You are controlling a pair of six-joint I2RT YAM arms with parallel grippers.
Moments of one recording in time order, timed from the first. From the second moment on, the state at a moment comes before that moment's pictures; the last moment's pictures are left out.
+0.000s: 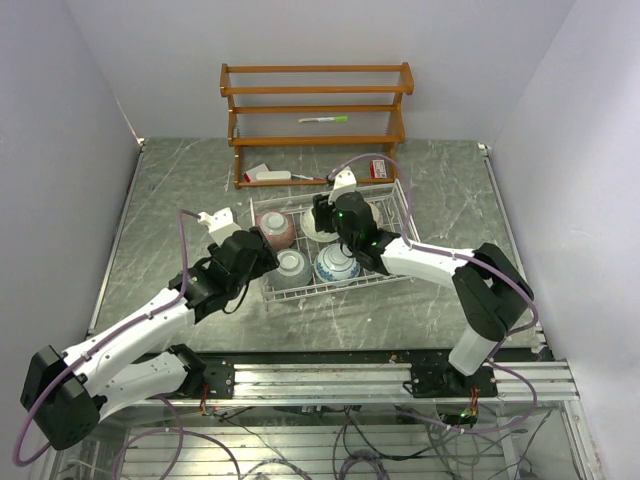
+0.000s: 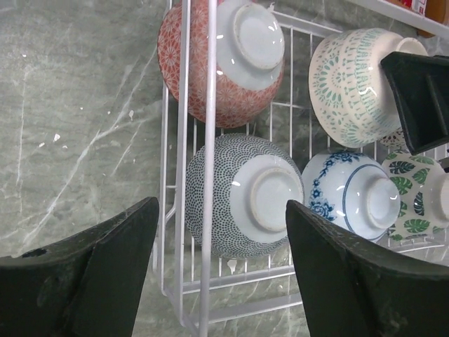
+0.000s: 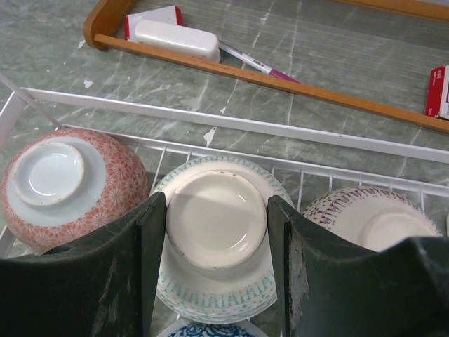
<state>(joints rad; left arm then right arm) -0.73 0.96 0.67 -0.37 -0.49 -0.90 0.76 1.71 1.01 0.39 0.36 0.14</state>
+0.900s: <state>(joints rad) -0.74 1.00 0.88 -0.21 -0.25 -0.87 0.57 1.52 0.92 0.35 0.07 0.33</state>
